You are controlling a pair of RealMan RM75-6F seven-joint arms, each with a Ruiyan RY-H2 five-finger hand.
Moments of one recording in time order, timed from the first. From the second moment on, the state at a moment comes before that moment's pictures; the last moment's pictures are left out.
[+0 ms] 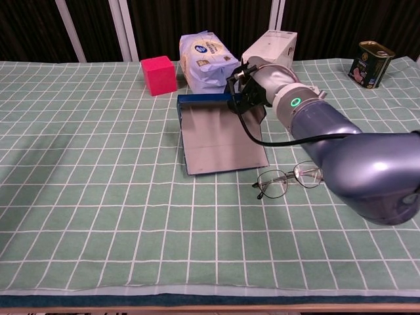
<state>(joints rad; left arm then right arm) -0.26 -1.11 -0.10 -1.70 1.28 1.19 -0.16 0.93 -2.01 0.49 -1.05 -0.89 1.03 -0.25</state>
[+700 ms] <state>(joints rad) -0.26 -1.12 -0.09 -1.69 1.30 1.22 -0.14 0.83 -1.84 0.42 -1.41 -0.85 1.14 -0.45</state>
